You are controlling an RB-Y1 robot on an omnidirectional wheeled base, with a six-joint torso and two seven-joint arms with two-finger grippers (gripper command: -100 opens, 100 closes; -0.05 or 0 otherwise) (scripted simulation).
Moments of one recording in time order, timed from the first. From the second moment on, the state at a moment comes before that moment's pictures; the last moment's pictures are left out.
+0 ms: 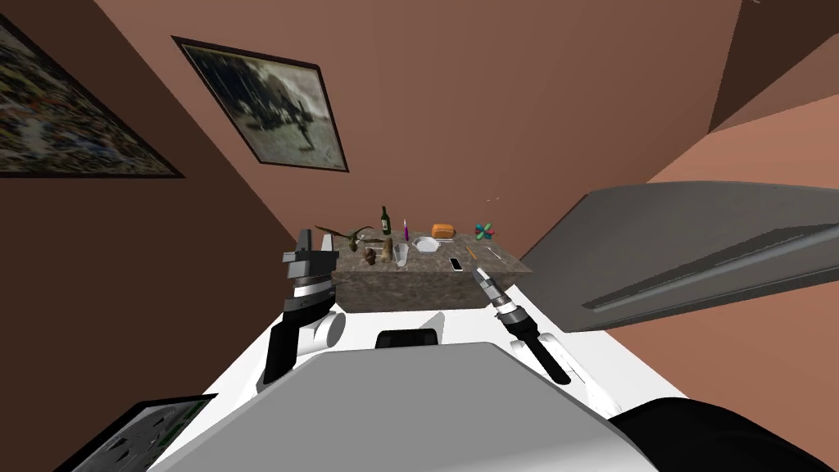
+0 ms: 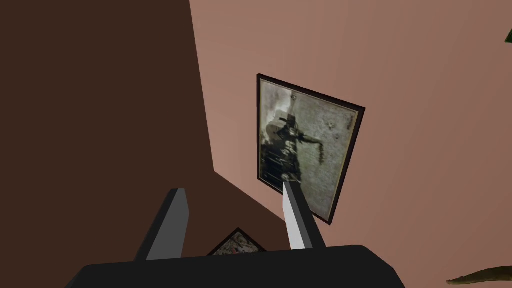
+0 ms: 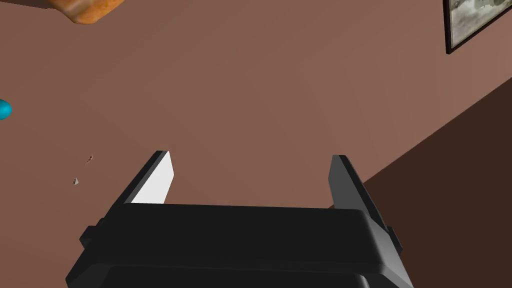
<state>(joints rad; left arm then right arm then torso) 0.47 -0.02 0.01 -2.30 0.10 -0.51 0.06 0.65 -0.55 -0.13 -2.02 0.24 -0.54 0.18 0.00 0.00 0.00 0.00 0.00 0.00</state>
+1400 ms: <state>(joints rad) 0.47 -0.02 0.01 -2.30 0.10 -0.51 0.06 0.74 -0.96 -0.16 -1.82 0.42 -0.56 0.25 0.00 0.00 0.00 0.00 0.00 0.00</state>
